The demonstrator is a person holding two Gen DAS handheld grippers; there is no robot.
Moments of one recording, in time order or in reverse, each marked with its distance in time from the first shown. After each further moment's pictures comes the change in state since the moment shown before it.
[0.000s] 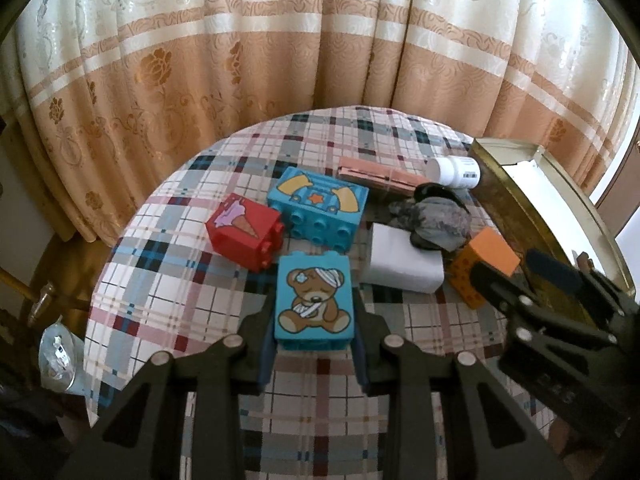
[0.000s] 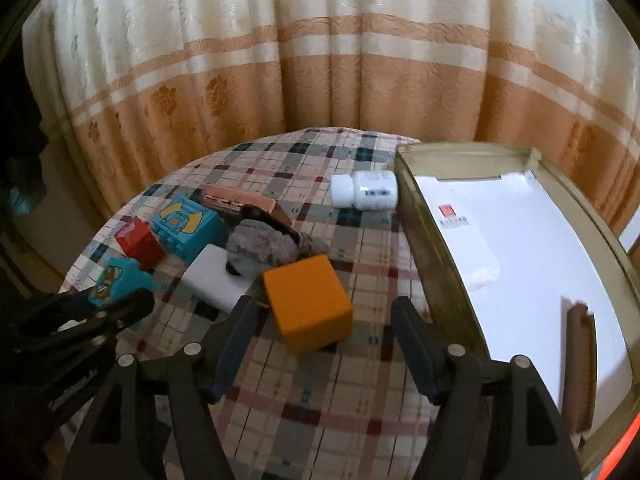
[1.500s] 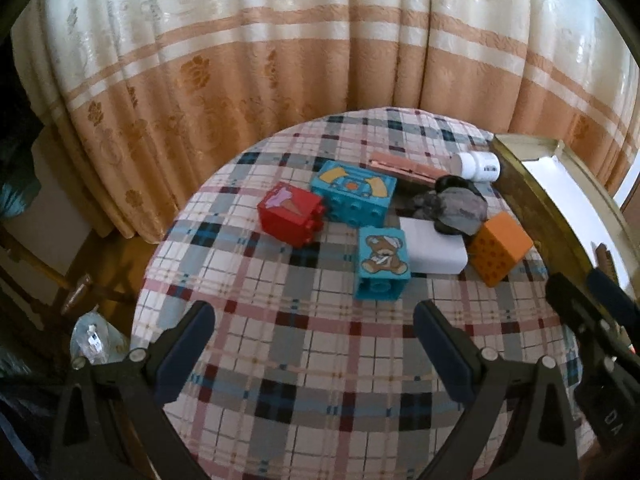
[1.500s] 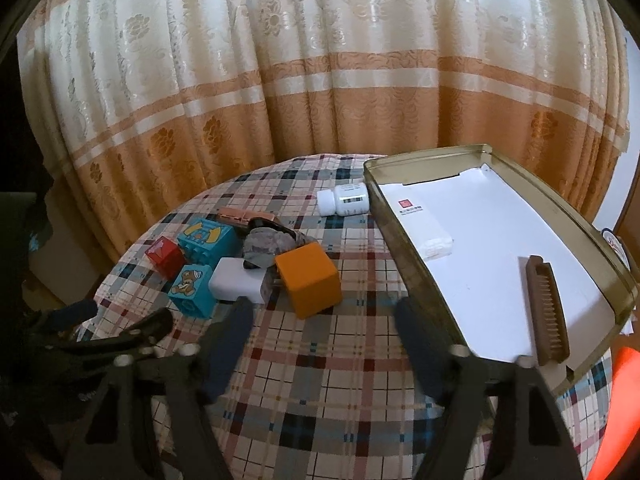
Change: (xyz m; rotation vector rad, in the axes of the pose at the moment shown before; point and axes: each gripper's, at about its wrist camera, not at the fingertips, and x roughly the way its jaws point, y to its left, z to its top) left arm -0.023 0.002 -0.017 -0.006 -0.013 0.149; right arm -0.065 -0.007 -0.026 0.118 -0.102 -0.013
